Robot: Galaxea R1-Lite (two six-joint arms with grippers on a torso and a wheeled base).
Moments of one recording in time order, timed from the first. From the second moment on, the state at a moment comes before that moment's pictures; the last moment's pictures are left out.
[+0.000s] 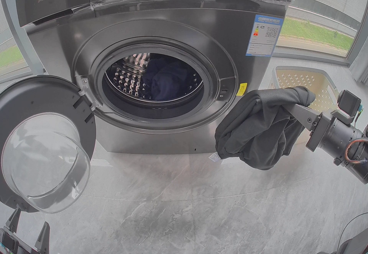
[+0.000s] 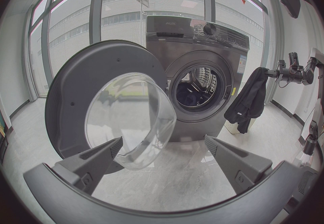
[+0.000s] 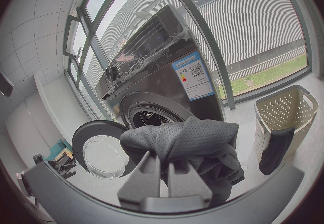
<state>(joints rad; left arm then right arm) 0.00 0.02 -0.02 0.01 0.00 -0.03 0.63 1.32 -0.50 -0.94 -0.01 0.26</state>
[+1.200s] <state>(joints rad) 0.00 0.02 -0.02 0.00 0.00 -0.01 0.70 1.40 -0.50 -0.95 -0.01 0.27</state>
